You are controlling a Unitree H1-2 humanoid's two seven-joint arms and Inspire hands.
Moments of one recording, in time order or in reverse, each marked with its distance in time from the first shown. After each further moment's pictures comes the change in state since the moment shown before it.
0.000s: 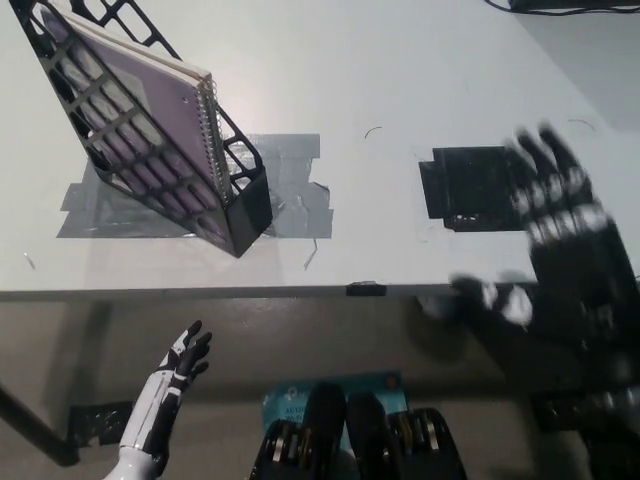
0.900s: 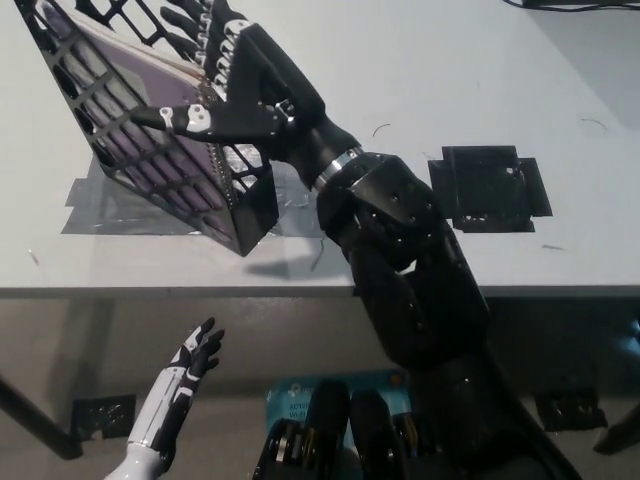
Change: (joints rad) left_arm -0.019 0.012 -0.026 -0.008 0.020 -0.015 -0.021; right_arm -0.619 0.247 0.107 0.746 -0.064 0.085 -0.010
